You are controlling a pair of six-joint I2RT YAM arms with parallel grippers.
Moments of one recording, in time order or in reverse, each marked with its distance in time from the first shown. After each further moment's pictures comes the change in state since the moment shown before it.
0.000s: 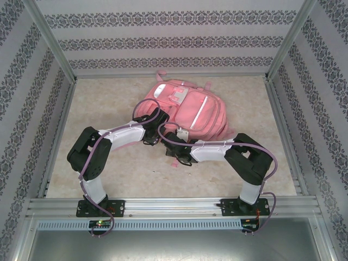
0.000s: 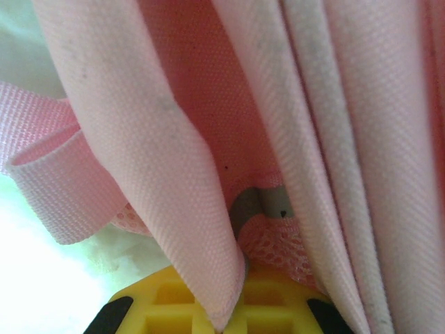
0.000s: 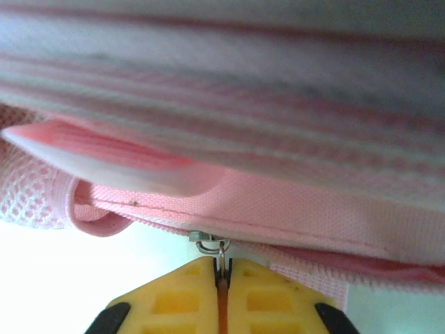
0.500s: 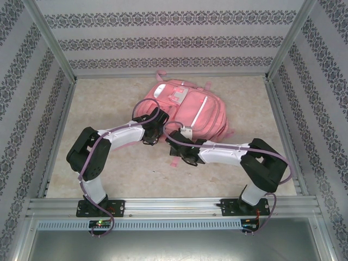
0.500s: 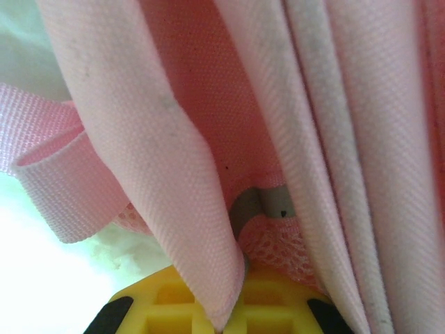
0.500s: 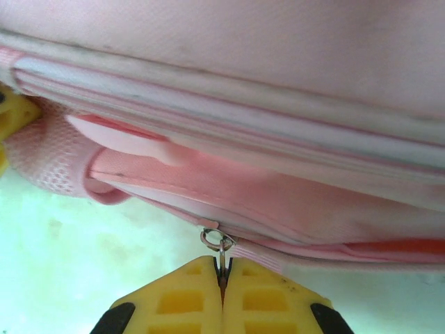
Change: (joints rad) left arm 0.008 -0.013 -0.003 -0.005 0.000 0.001; right arm -0.008 -0.169 -0.061 -0.079 0.010 -0.072
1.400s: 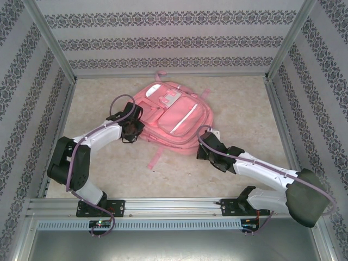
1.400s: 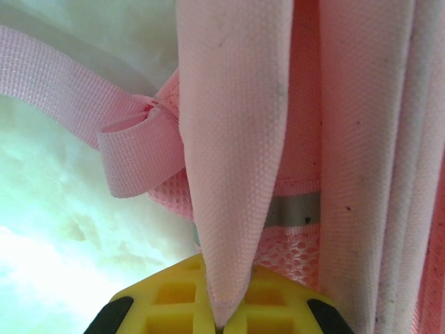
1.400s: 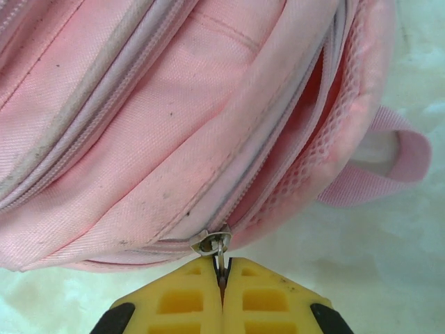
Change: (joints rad) left arm 0.255 -0.194 -0.121 -0.062 0.101 0.228; right arm -0.191 -0.462 -0.288 -0.105 -0.070 -0.238
